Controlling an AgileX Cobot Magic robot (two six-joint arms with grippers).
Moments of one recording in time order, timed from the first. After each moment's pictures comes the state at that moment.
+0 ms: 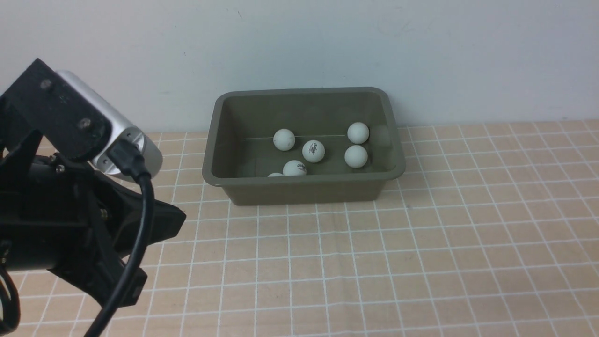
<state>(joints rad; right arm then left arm) 0.04 0.28 -0.12 0.18 0.31 -0.28 -0.34 0.92 -0.94 -0.50 0.89 0.55</state>
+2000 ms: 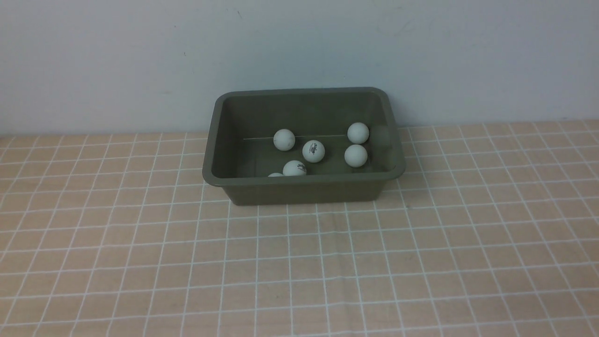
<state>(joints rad) 0.04 0.28 -0.12 0.18 0.35 -0.28 0.16 0.08 -0.06 0.02 0.31 -0.03</state>
